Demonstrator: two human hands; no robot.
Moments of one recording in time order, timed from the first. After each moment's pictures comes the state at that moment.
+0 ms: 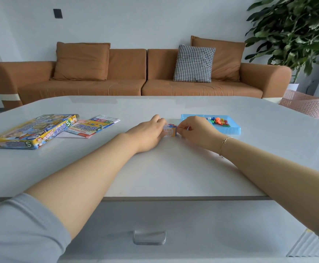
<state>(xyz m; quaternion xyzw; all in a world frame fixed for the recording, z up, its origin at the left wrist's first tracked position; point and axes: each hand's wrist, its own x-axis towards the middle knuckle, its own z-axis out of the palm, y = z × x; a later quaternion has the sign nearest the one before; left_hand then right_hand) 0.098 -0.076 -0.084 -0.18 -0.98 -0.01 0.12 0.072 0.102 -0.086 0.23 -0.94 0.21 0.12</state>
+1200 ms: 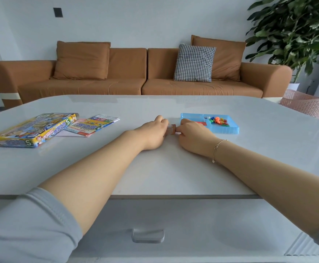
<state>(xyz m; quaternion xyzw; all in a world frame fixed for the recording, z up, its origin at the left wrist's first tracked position) 0.087 -0.063 -0.086 -0.15 -0.99 -0.01 0.07 0.087 0.093 -0.090 0.24 -0.96 0.10 0.11</state>
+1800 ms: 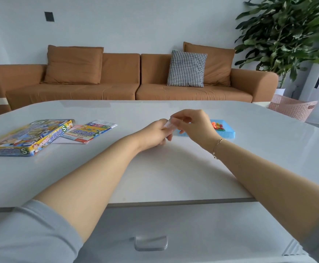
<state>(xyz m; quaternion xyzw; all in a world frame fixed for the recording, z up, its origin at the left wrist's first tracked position) 0.098 -0.061 -0.076 -0.17 -0.86 -0.48 -0.01 0.083 0.092 -0.073 0.23 -0.83 0.47 0.20</state>
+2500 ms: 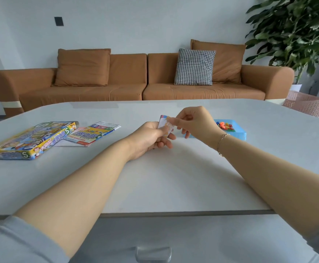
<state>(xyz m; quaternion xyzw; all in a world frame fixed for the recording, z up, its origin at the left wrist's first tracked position) 0.099 -0.071 -0.080 -0.09 -0.75 -0.65 -0.03 0.058 0.086 -0.070 0.24 -0.83 0.49 0.13</state>
